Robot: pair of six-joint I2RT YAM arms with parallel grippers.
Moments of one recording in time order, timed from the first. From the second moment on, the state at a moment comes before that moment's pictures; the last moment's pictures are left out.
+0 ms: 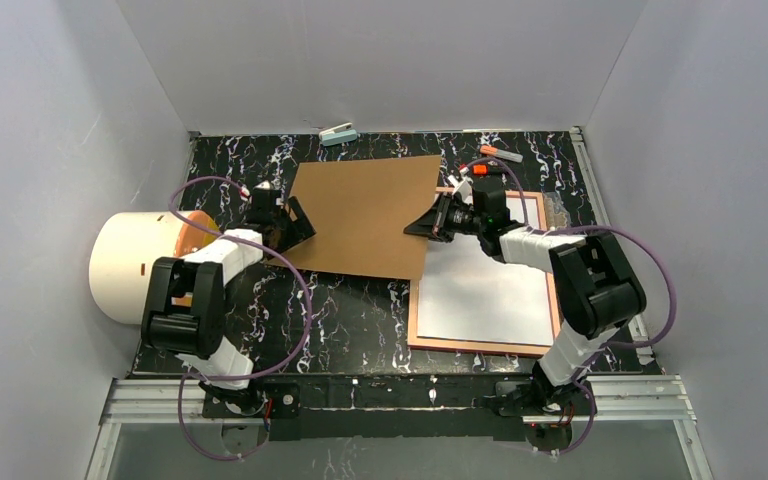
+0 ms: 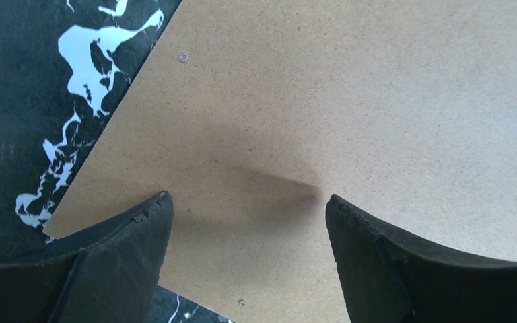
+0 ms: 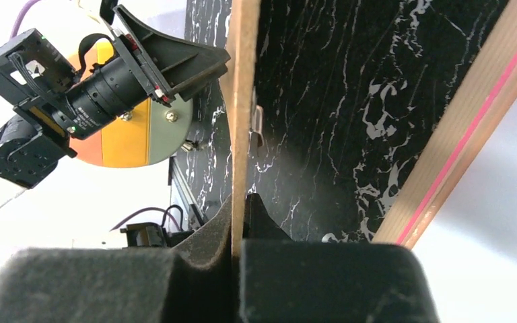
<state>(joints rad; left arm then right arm) -0.15 1.60 0.85 -0.15 -0.02 -0.60 0.40 1.73 0.85 0.47 -0.73 0.93</state>
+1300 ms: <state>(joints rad) -0.18 1.07 1.38 -0.75 -0.11 -1.05 1.02 1.18 0.81 0.31 0.10 -0.16</state>
